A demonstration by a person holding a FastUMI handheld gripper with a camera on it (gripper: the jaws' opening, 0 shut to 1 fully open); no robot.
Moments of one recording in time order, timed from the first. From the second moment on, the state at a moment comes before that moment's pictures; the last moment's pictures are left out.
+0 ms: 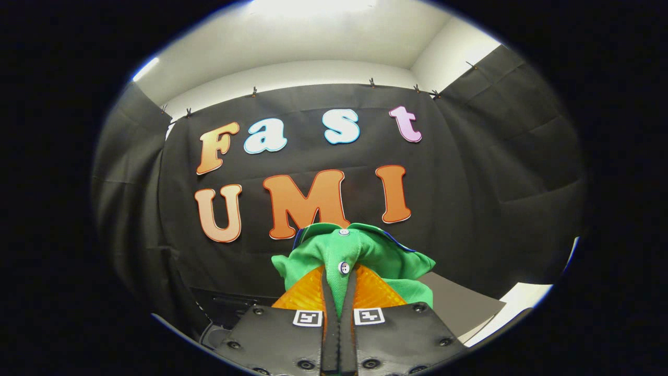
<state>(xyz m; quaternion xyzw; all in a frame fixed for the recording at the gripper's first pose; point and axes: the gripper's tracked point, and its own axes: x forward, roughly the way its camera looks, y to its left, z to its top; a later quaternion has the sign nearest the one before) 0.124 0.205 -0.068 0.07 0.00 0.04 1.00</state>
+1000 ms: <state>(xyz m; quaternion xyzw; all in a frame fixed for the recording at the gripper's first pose) 0.124 0.472 -0.040 0.07 -0.02 0.12 0.99</state>
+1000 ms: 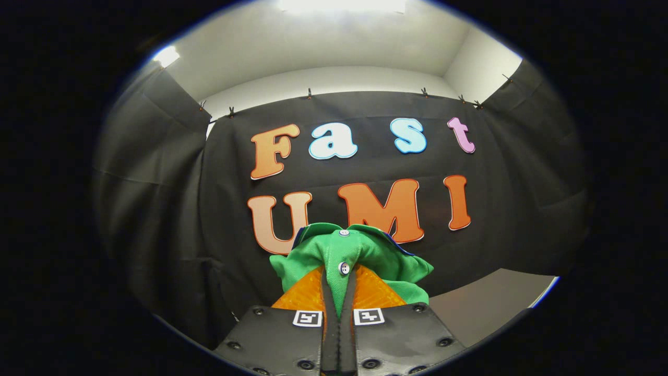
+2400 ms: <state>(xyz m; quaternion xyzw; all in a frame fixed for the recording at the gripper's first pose) 0.180 0.609 -0.432 0.09 0.28 0.16 0.94</state>
